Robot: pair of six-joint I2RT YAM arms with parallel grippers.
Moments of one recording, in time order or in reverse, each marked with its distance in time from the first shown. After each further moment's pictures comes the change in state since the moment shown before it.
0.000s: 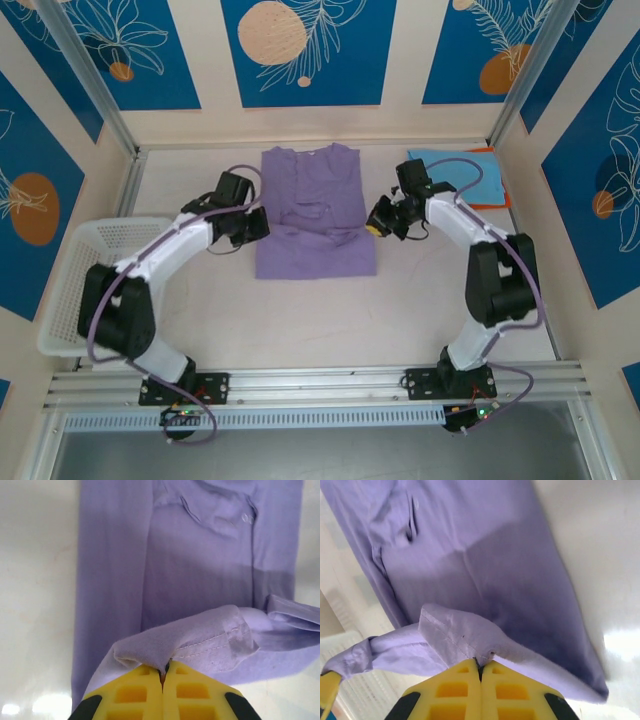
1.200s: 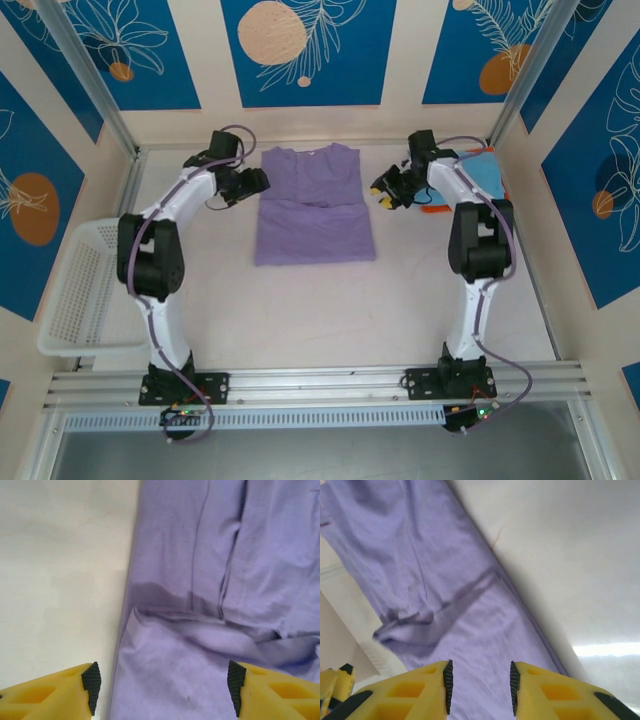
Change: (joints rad) left arm 0.151 0.352 0.433 -0.064 -0.002 0.071; right arm -0.111 0.298 0.384 -0.102 -0.045 -0.006
